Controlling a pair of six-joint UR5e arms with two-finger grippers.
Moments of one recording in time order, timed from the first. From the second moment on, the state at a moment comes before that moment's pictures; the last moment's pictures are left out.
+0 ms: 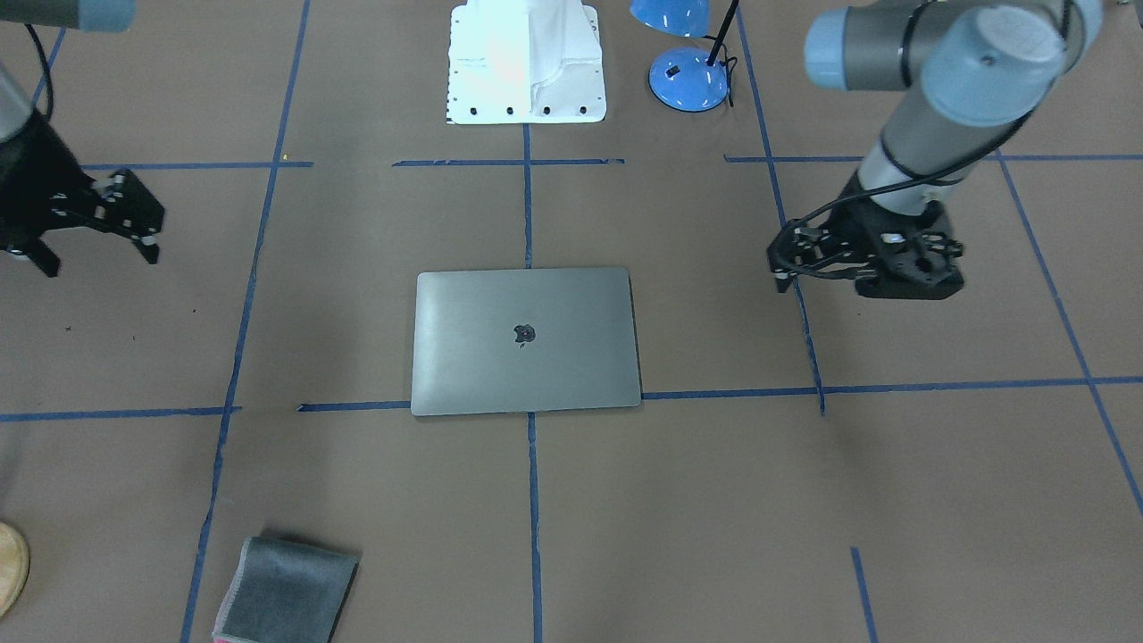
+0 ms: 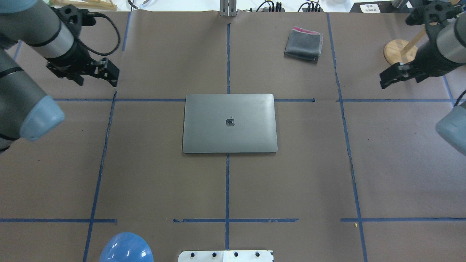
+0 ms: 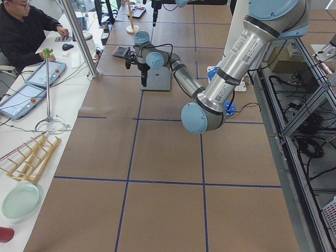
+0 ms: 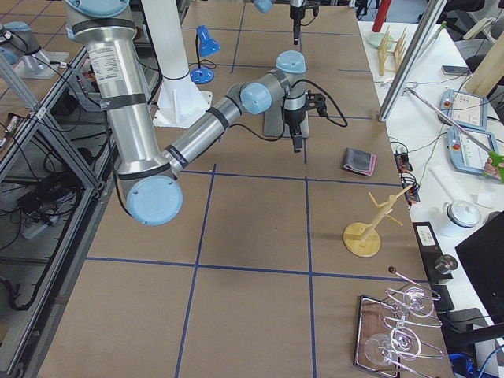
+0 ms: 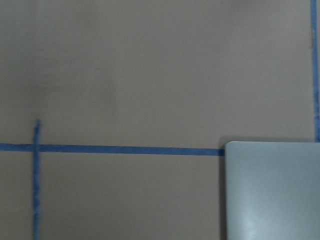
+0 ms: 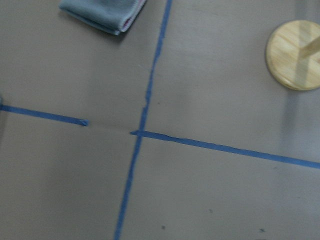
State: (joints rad) left arm -1.00 -1.95 -1.88 -1.46 -2.16 -0.71; right arm 1.11 -1.40 2.07 -1.73 2.11 0.46
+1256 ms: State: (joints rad) left arm -1.56 -1.54 -1.66 -1.45 -2.34 0.08; right arm 1.58 -1.67 1.80 -1.74 2.37 -0.22
